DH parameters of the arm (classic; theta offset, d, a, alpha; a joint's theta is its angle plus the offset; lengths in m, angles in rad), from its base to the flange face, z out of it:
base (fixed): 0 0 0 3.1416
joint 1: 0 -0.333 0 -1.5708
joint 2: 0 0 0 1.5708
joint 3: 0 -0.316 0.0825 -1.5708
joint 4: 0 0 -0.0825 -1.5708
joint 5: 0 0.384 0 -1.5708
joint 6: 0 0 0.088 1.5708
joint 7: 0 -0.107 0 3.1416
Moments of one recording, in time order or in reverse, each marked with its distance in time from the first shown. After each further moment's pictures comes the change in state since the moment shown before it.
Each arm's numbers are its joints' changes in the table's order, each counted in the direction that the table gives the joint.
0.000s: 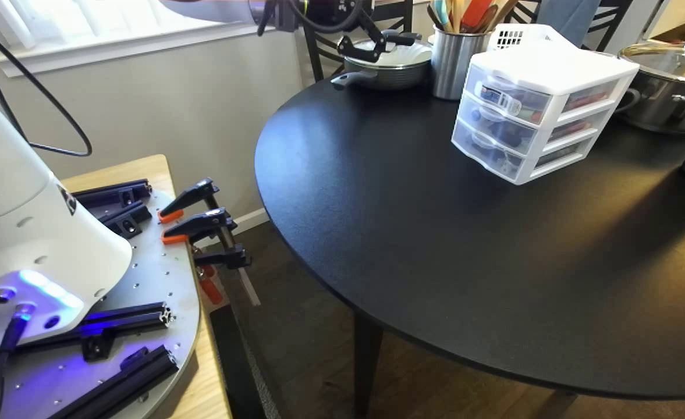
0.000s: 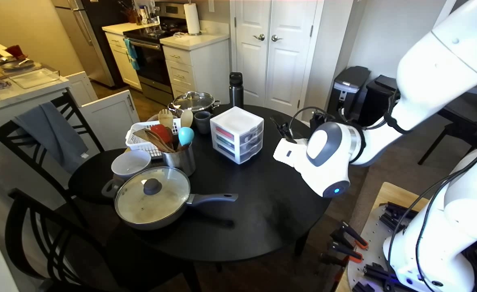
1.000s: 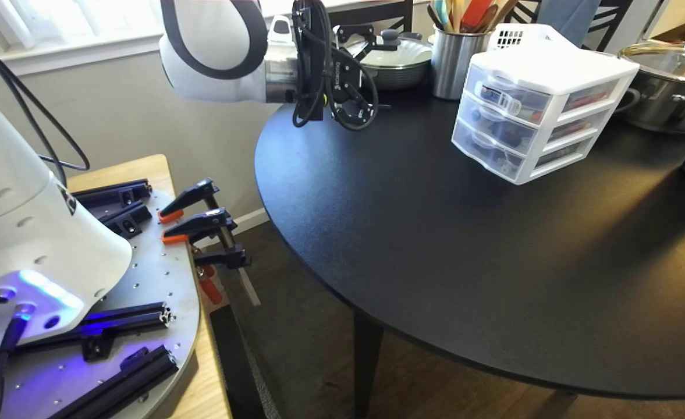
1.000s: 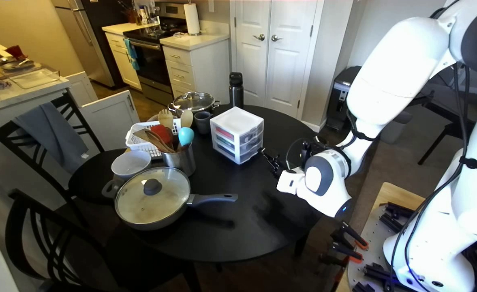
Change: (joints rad) arm -0.202 -0.327 0.222 0.024 -0.431 0.100 -0.317
